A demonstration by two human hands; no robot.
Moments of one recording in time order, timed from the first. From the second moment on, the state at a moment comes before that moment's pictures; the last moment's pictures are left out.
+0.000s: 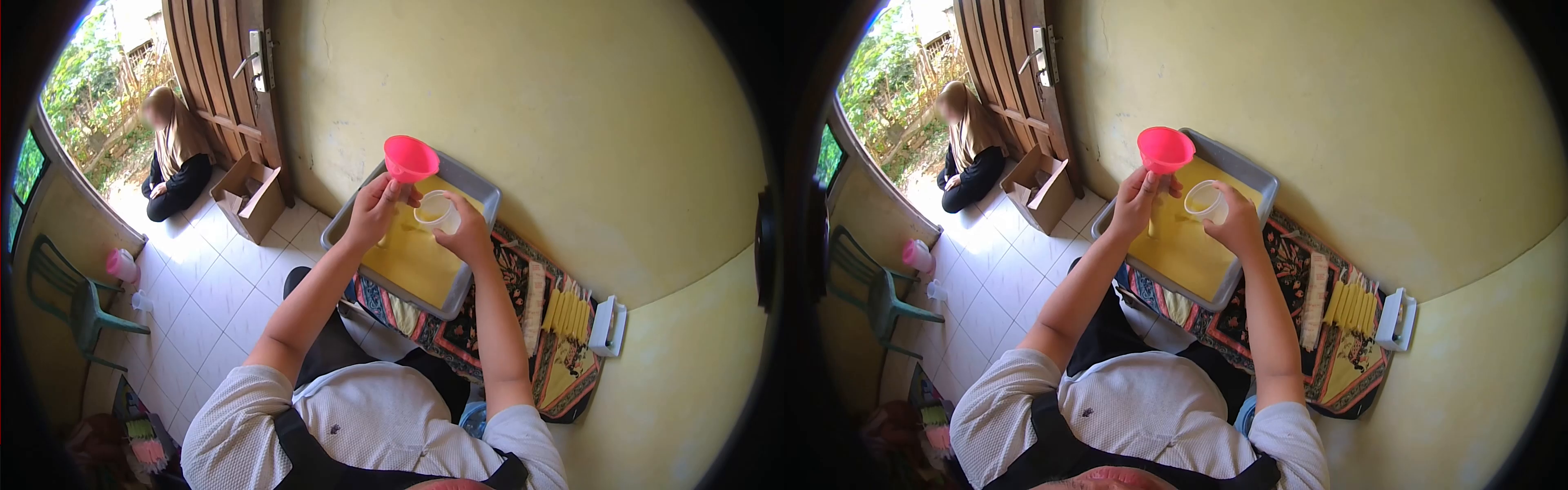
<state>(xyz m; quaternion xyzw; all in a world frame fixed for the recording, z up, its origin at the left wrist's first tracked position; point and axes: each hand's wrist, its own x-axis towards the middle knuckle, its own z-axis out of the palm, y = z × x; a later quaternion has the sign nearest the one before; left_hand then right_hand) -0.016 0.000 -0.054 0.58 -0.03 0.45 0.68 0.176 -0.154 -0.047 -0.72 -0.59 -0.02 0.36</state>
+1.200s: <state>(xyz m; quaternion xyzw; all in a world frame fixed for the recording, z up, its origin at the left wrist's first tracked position) -0.017 0.000 -0.053 0.60 -0.03 0.42 0.68 0.133 -0.142 0.131 -0.57 -0.68 -0.38 0.27</state>
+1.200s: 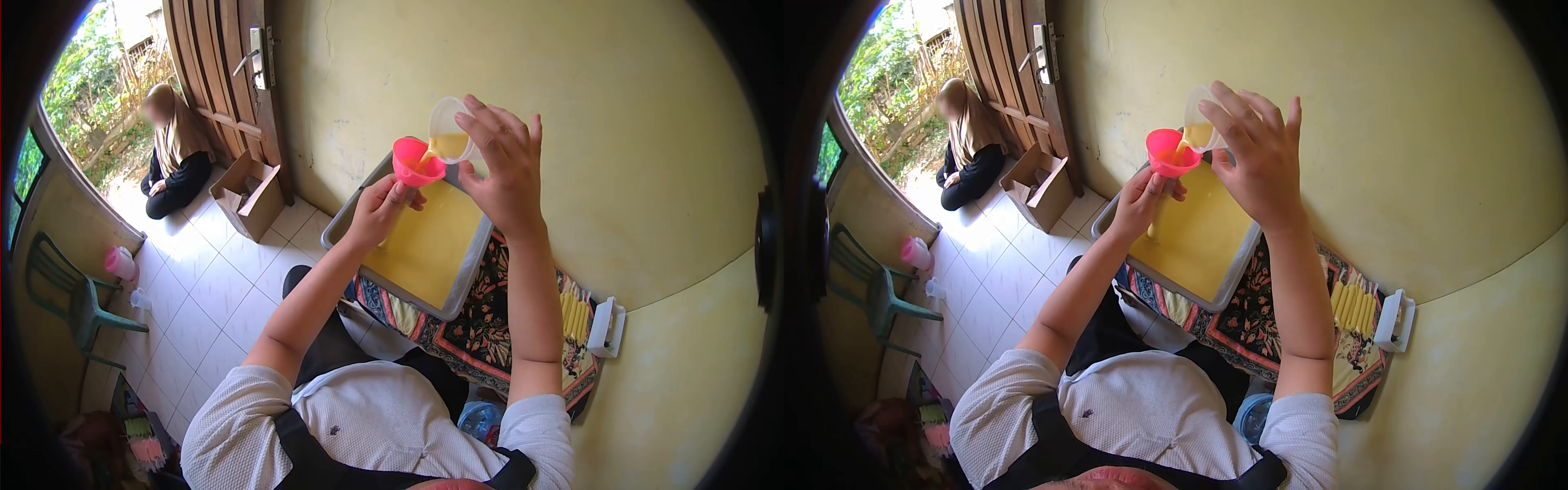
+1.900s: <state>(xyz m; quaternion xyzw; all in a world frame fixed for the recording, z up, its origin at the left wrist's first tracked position) -0.015 -0.003 -0.051 0.58 -0.02 0.43 0.69 0.154 -0.145 0.073 -0.68 -0.57 -0.20 0.41</state>
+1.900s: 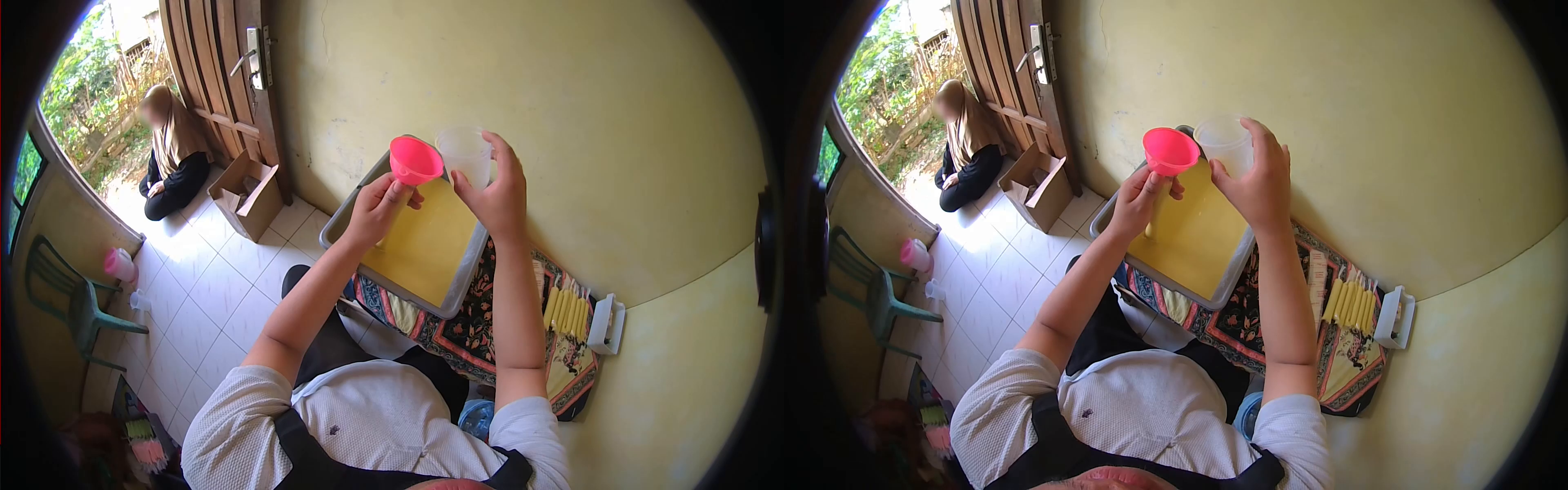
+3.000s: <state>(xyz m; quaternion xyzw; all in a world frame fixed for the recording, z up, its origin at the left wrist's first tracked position) -0.017 -0.004 -0.052 0.58 -0.01 0.43 0.69 0.225 -0.214 -0.034 -0.66 -0.42 -0.04 0.62</state>
